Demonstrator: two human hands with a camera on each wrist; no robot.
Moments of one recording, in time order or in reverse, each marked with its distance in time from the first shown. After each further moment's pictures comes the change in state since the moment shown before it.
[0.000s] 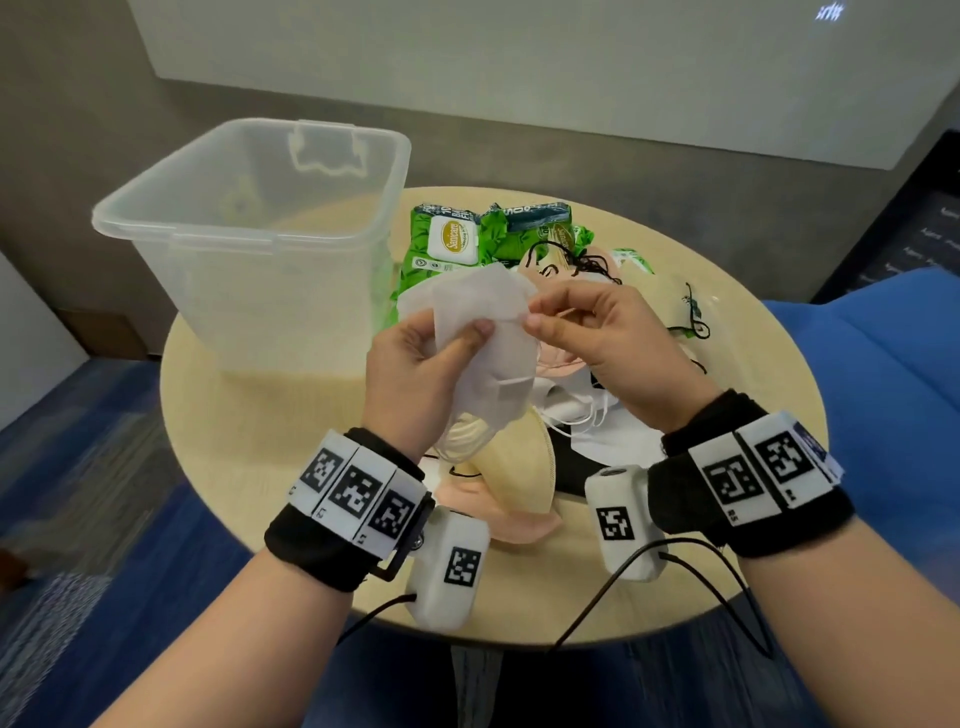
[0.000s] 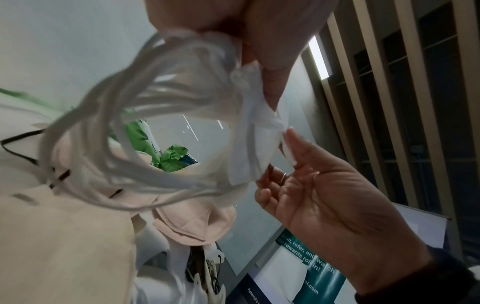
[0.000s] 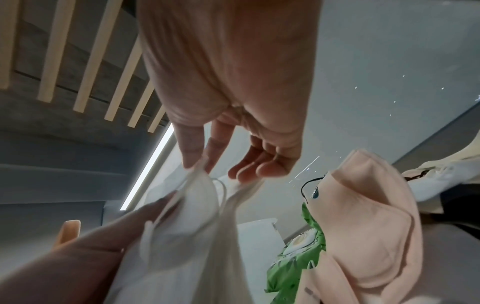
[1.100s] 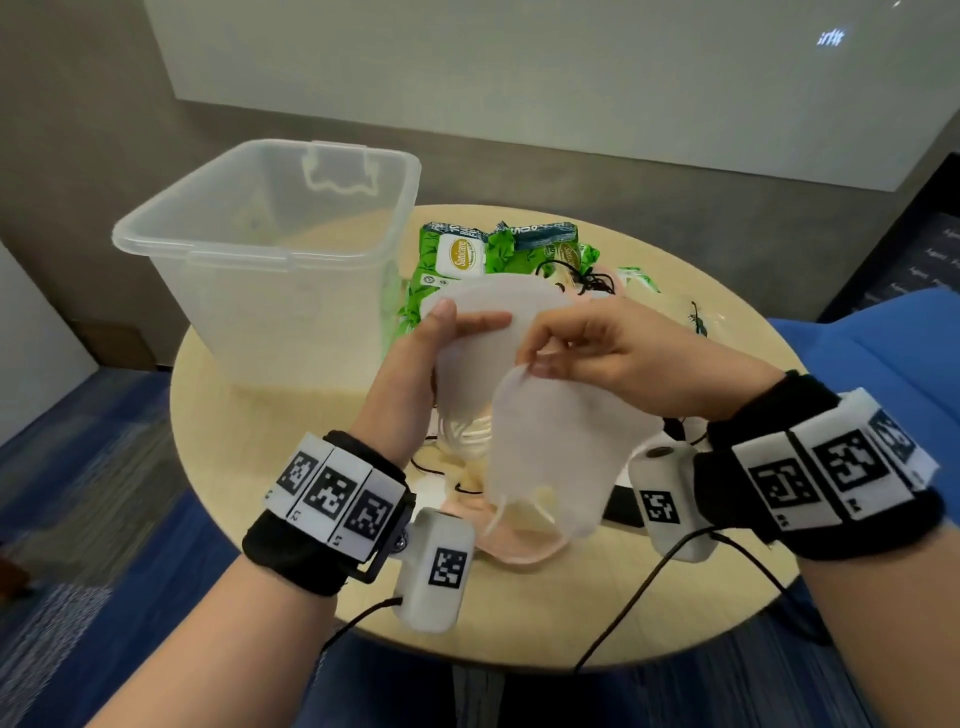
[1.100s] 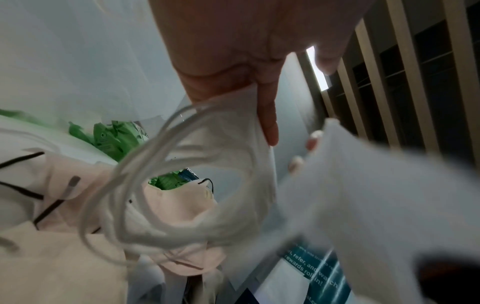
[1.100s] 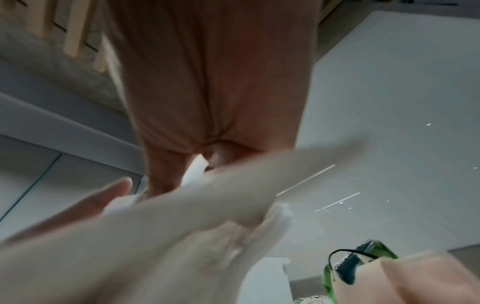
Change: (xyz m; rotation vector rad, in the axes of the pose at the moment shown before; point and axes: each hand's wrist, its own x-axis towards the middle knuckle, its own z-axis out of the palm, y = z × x) left_hand 0.007 0.015 -0.009 -0.053 -0.250 -0.144; right_hand 0.007 -0.025 -0.017 -0.560 -0.423 -0.146
